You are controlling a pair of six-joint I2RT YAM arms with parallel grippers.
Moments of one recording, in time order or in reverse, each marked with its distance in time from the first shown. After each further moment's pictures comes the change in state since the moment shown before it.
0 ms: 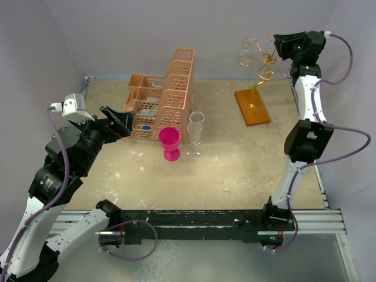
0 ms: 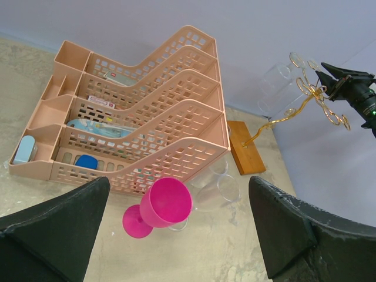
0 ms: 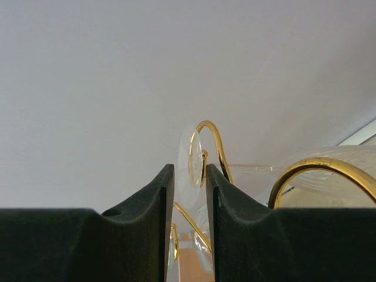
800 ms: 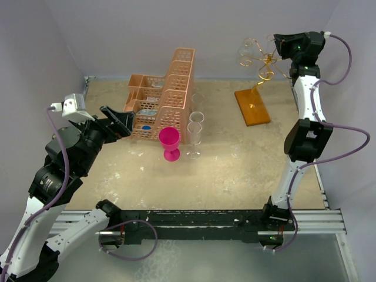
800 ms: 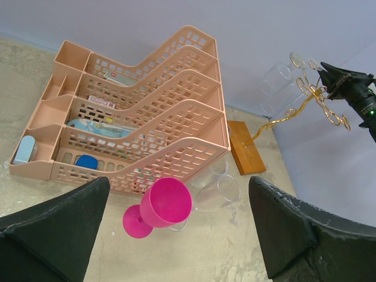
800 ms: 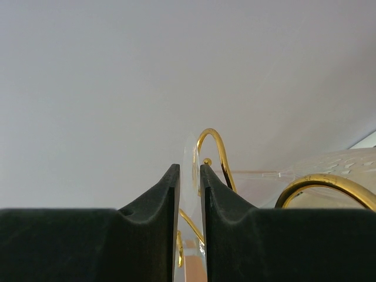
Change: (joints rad) left arm 0.000 0.000 0.000 0.000 -0.001 0.000; right arm 0.000 0.014 0.000 0.040 0.000 0.033
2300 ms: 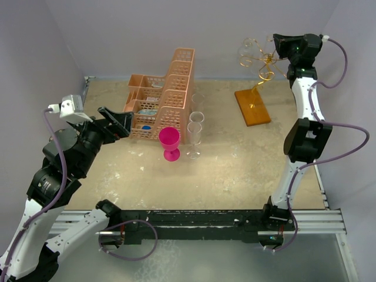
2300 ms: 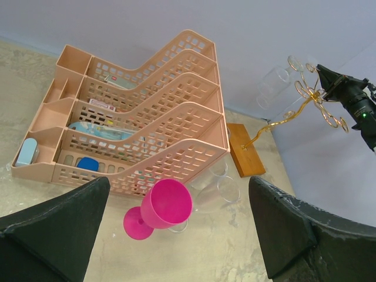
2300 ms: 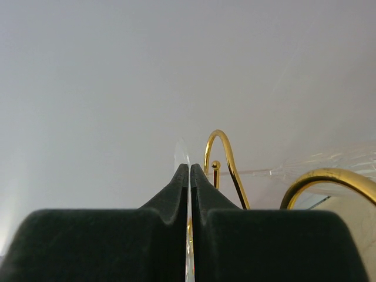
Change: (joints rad) left arm 0.000 -0.015 0.000 0.000 -0.004 0.007; right arm 0.012 -0.013 -0.064 0.098 0.027 0.106
